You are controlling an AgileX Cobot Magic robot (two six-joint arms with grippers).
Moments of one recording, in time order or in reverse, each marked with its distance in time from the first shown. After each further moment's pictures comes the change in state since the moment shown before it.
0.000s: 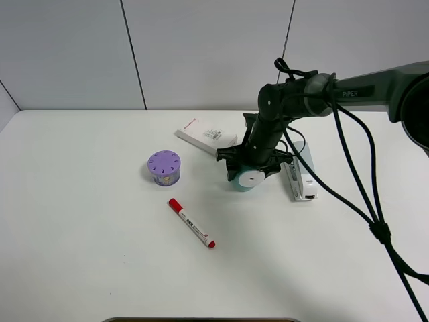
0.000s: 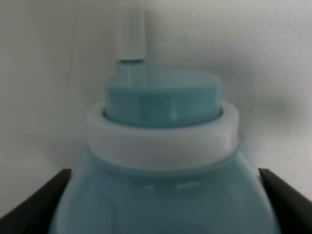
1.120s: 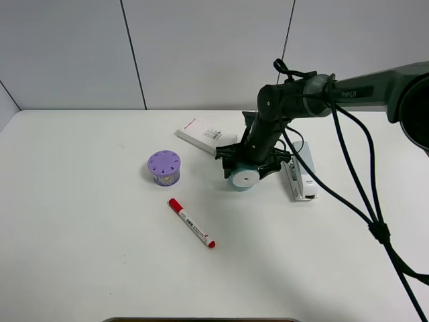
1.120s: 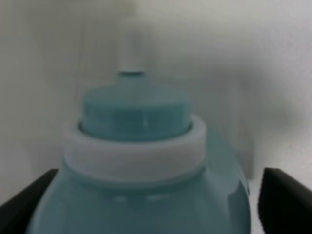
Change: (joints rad) left arm 0.000 0.000 0.000 0.000 0.000 0.000; right arm 0.003 0.002 0.000 -0.002 -0.037 0.008
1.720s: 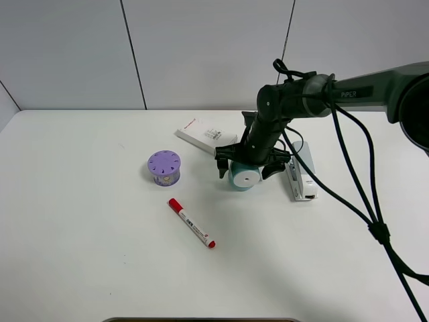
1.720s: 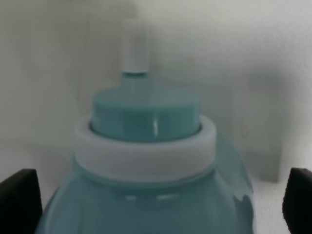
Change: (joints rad) left arm 0.000 0.000 0.000 0.000 0.000 0.000; right arm 0.001 0.000 0.000 -0.002 -0.001 0.000
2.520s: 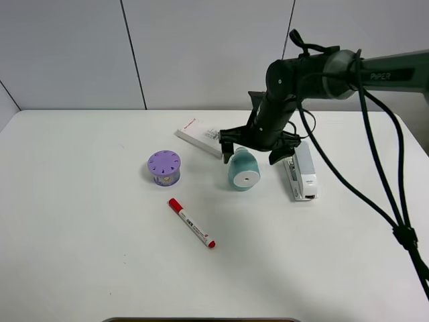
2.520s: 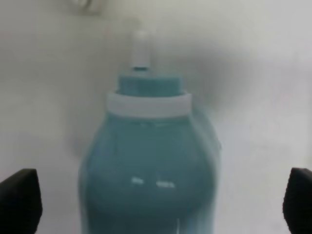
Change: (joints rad) left arm 0.000 0.000 0.000 0.000 0.000 0.000; right arm 0.000 -0.130 0.000 -0.057 0.081 0.047
